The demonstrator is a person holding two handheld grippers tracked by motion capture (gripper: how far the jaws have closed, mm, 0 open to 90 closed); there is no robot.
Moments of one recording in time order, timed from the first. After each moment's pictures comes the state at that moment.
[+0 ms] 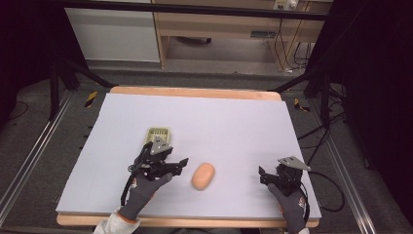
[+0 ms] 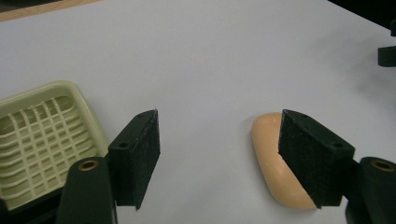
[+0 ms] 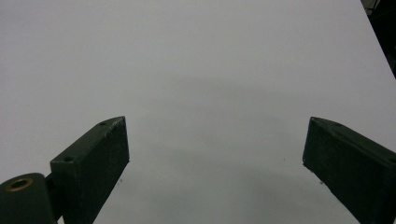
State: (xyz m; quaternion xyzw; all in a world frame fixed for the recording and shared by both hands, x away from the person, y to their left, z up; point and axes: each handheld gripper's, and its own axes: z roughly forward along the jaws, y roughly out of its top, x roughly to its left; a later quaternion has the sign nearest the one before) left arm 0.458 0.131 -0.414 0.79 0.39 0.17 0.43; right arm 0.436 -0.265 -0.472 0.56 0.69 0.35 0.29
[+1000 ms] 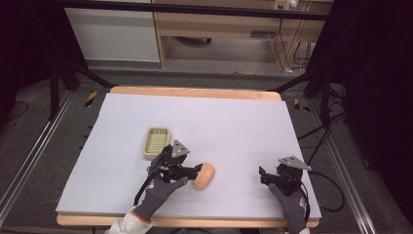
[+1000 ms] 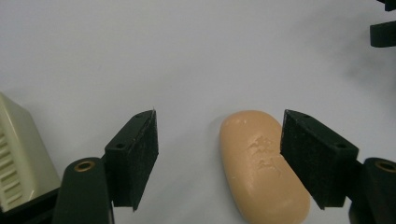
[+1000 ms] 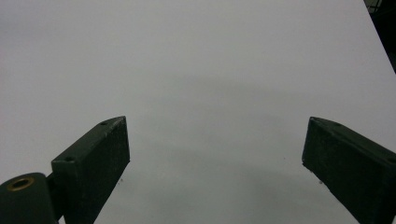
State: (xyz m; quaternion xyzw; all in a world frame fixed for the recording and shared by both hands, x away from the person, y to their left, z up) left arm 0.460 0.089 -0.429 0.82 0.37 0.16 0.40; right arm 0.437 -0.266 -0.471 0.56 0.69 0.35 0.29
